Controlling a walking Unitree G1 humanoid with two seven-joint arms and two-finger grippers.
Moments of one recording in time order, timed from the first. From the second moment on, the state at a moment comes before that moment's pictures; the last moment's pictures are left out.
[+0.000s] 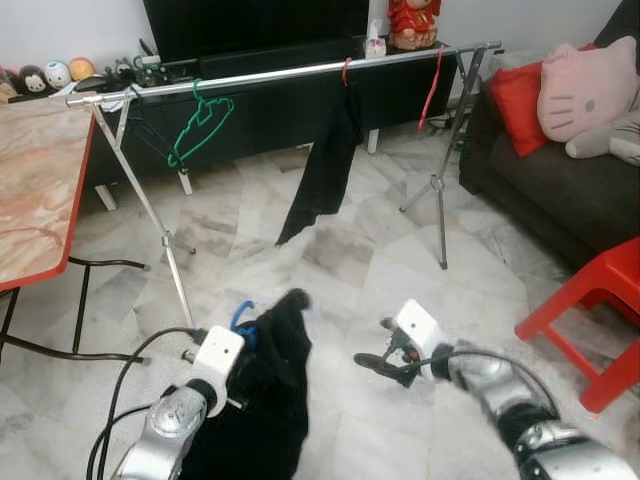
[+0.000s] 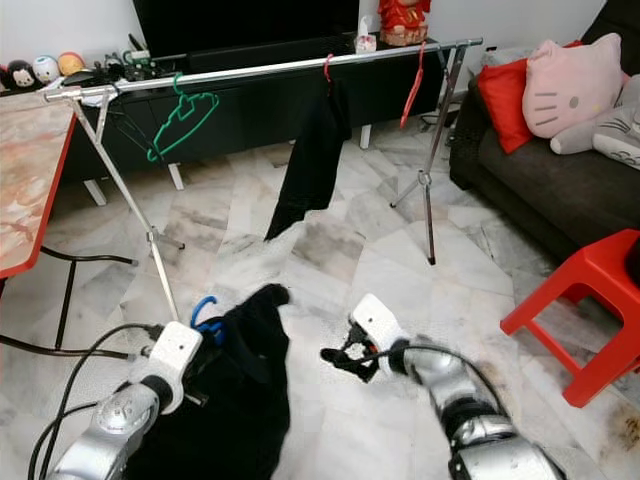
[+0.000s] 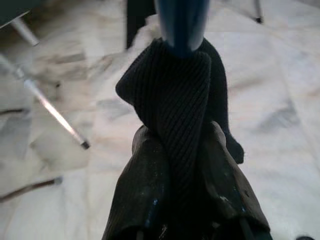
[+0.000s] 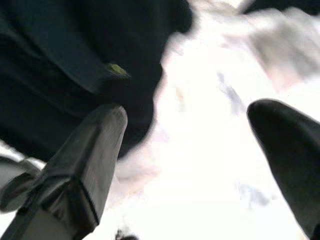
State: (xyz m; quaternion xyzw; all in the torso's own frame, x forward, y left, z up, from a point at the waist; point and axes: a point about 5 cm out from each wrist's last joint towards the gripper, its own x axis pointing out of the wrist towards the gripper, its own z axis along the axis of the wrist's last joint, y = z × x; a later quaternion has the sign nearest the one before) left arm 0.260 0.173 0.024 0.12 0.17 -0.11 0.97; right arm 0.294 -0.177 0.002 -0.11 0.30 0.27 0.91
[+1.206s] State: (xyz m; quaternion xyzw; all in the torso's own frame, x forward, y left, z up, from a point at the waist) left arm 0.226 0.196 0.007 0.06 0.15 0.04 0.99; right arm 0.173 -0.187 -0.089 -0.07 0.50 0.07 0.86
